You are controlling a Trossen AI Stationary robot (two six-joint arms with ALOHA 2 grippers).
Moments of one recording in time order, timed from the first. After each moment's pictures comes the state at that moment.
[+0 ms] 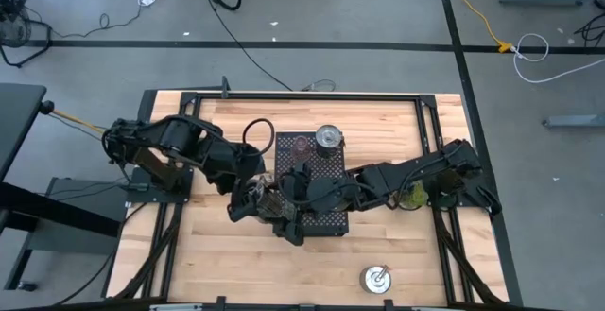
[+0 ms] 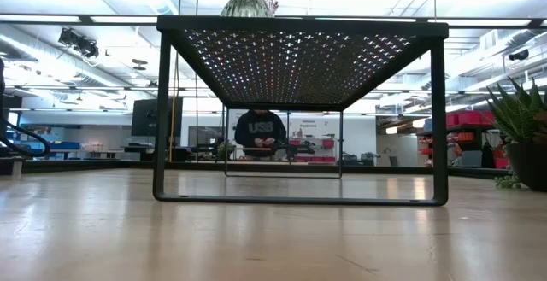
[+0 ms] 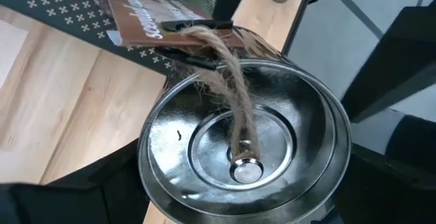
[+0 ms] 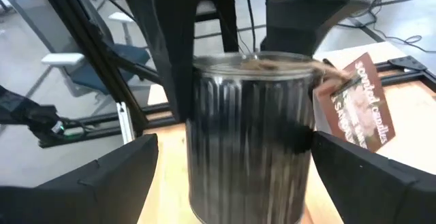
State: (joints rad) left arm -0.28 1.62 2.10 -1.50 0.14 -0.79; right arm 0.35 1.89 1.95 -0.47 0.32 0.32
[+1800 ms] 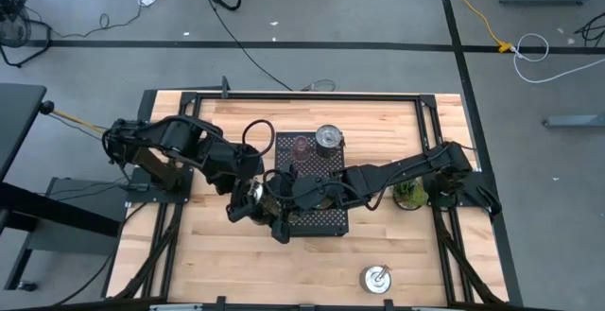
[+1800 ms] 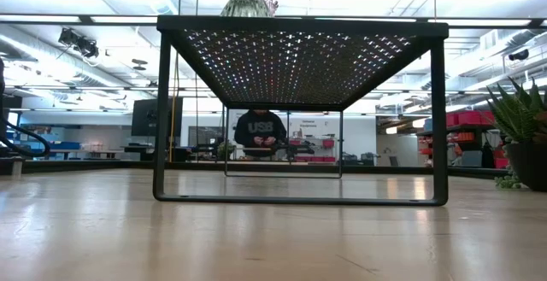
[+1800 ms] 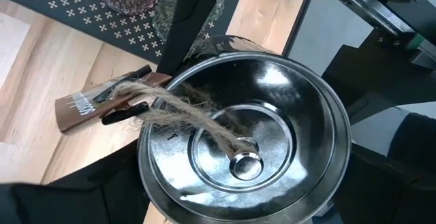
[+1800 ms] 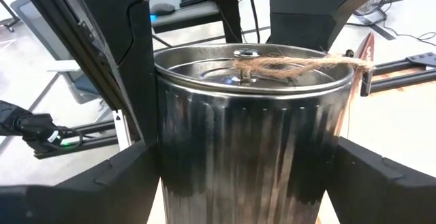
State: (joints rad) left arm -0.28 1.62 2.09 -1.51 0.14 -0.79; right arm 0.30 1.98 1.95 -0.36 0.27 0.33
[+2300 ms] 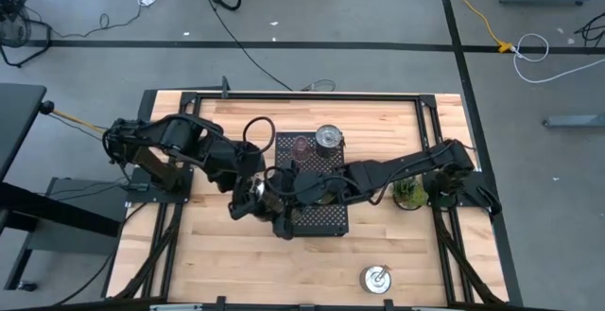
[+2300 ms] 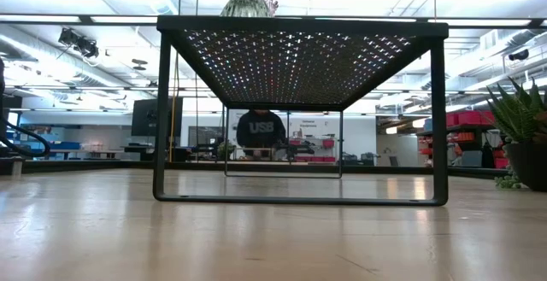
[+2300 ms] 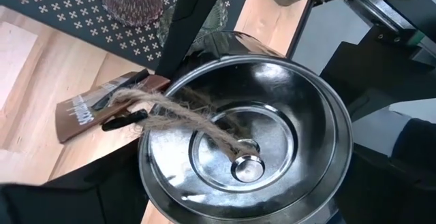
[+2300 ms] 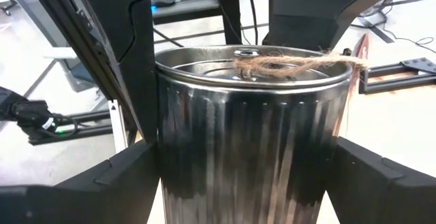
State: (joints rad) left arm -0.28 1.62 2.10 -1.52 0.14 -0.78; right arm 0.29 1.95 1.95 -0.41 0.24 0.28
